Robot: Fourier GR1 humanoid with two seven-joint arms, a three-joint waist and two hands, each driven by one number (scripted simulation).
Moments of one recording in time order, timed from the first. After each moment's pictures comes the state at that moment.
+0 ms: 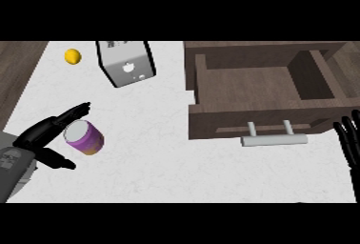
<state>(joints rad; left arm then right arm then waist) -0.51 0.55 -0.14 -0.45 -0.19 -0.60 -0.87 0.23 -0.09 -0.16 -2.10 -0.08 0.14 0.07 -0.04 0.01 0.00</state>
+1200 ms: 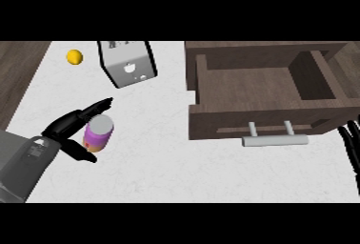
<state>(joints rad) -0.60 0.45 -0.22 -0.38 -0.18 -0.56 -0.90 0.26 -0.08 -0.18 -2.12 -0.10 0.16 0.07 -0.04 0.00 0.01</state>
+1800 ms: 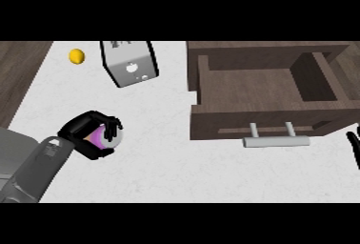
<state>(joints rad) -0.60 0.39 -0.24 -0.41 -0.11 -0.61 -0.86 0.30 -0.07 -0.20 -2.16 -0.12 0.16 0.07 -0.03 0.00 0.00</state>
